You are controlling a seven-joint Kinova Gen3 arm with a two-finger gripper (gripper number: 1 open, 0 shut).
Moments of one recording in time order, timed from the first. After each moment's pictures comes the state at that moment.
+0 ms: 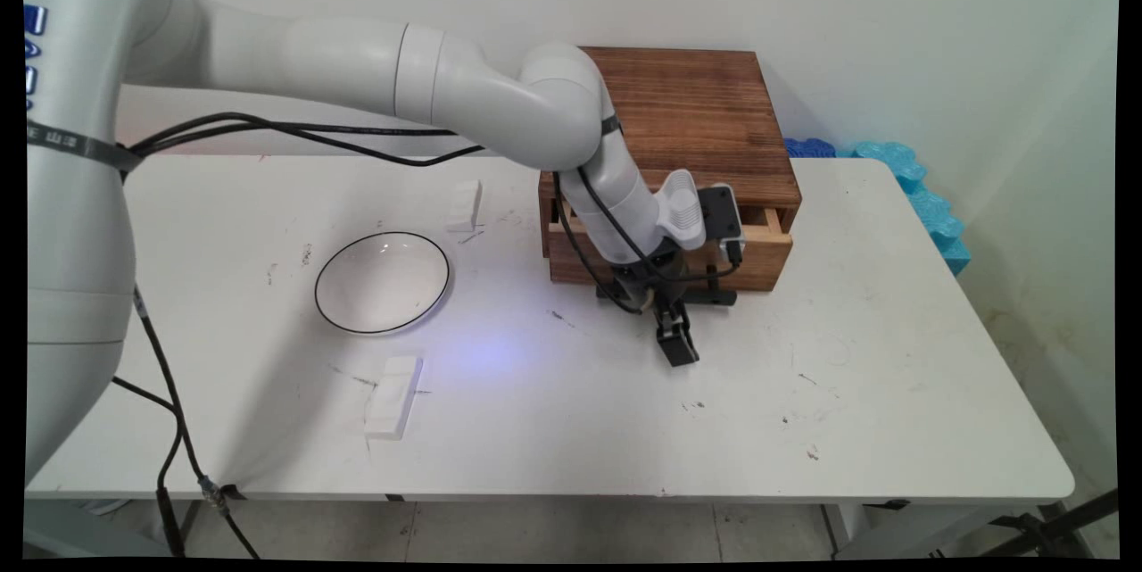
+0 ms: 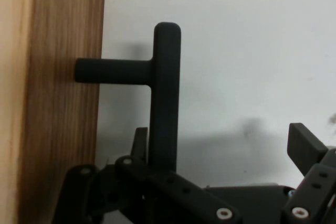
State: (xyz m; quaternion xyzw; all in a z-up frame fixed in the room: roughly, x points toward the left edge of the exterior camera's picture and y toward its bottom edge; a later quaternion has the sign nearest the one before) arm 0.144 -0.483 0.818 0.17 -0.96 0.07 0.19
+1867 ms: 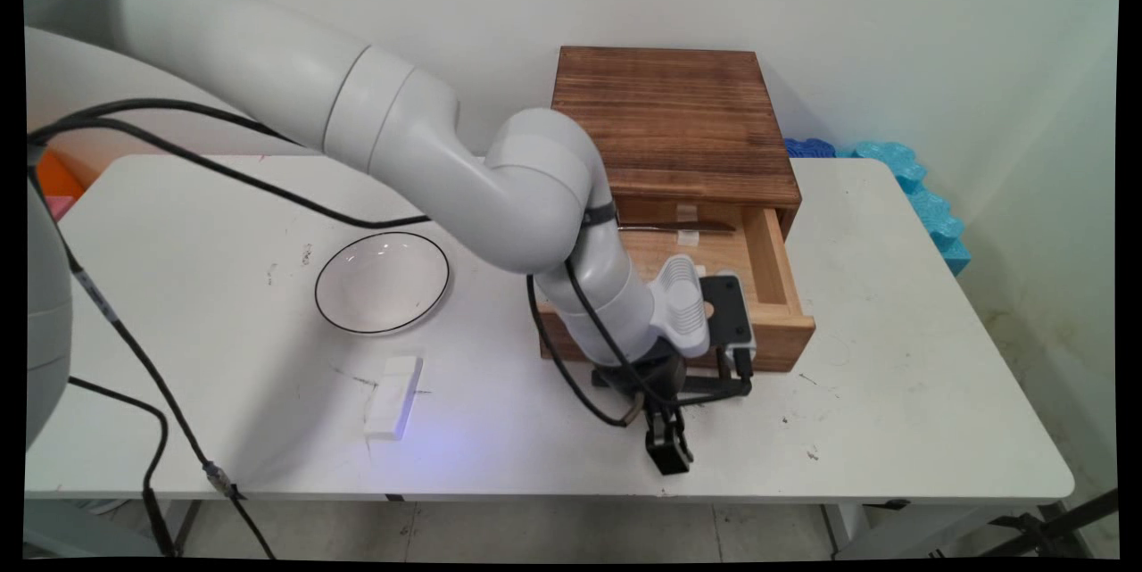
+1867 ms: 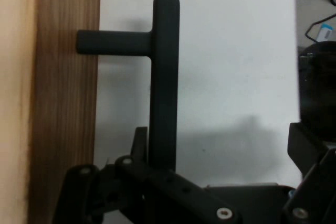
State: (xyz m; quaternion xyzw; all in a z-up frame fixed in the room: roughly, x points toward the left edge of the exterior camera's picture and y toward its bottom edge) arm 0.120 -0.366 0.827 0.17 -0.97 0.05 0.17
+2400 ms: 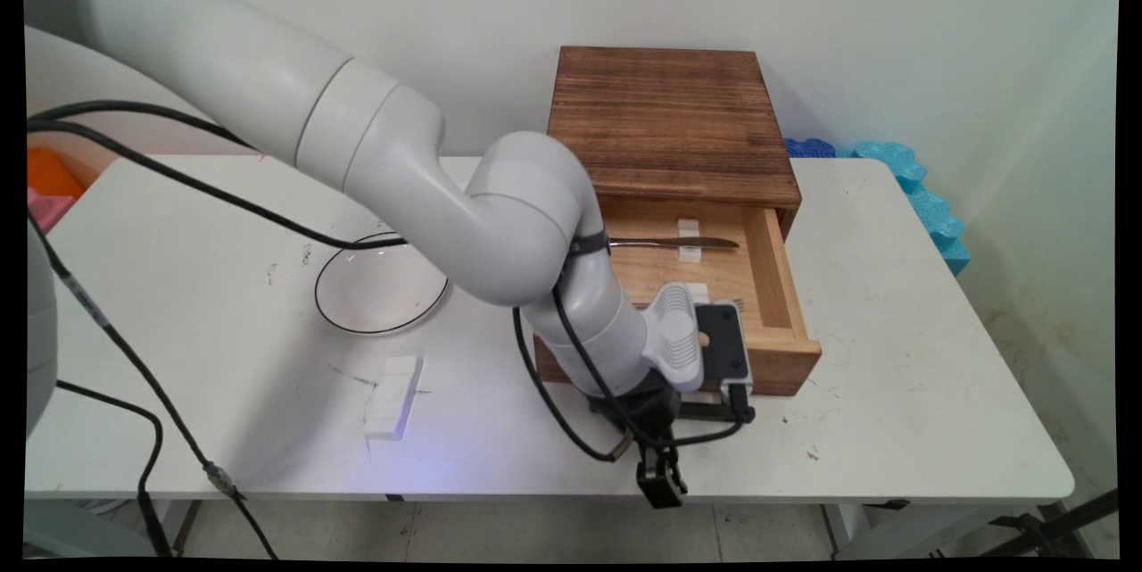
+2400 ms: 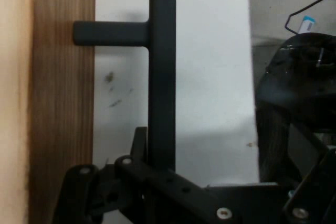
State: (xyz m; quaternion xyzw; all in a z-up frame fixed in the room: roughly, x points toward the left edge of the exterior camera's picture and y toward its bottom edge) arm 0.118 -0.339 0.827 0.16 -0.97 0.05 0.17
